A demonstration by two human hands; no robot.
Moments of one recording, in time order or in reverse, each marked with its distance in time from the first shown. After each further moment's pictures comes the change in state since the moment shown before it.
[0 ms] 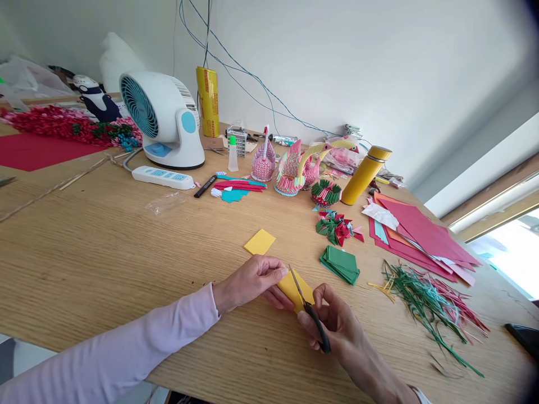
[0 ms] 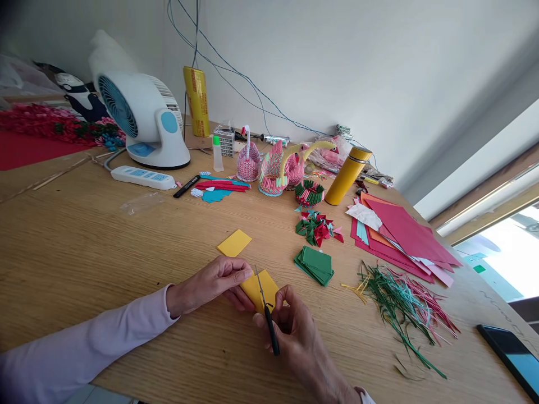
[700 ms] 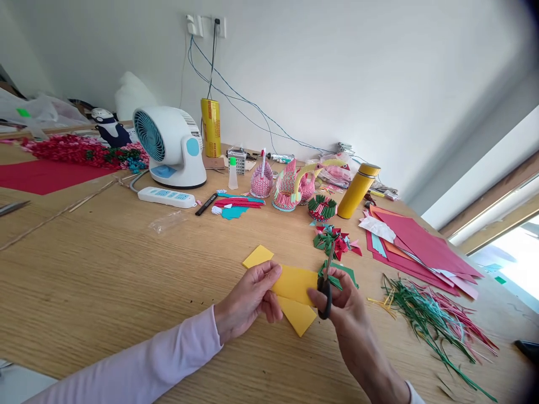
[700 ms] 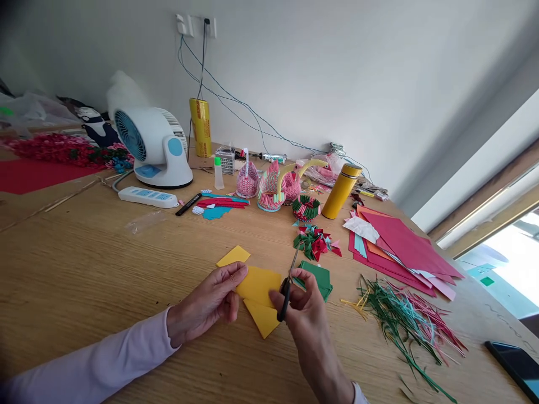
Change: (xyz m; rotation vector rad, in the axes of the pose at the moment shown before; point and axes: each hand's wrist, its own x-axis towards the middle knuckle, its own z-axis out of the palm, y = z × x) left_hand 0.003 -0.002 0.014 -0.305 0.196 0.117; right_hand 0.026 -0.021 -0.004 0.279 0.320 -0.229
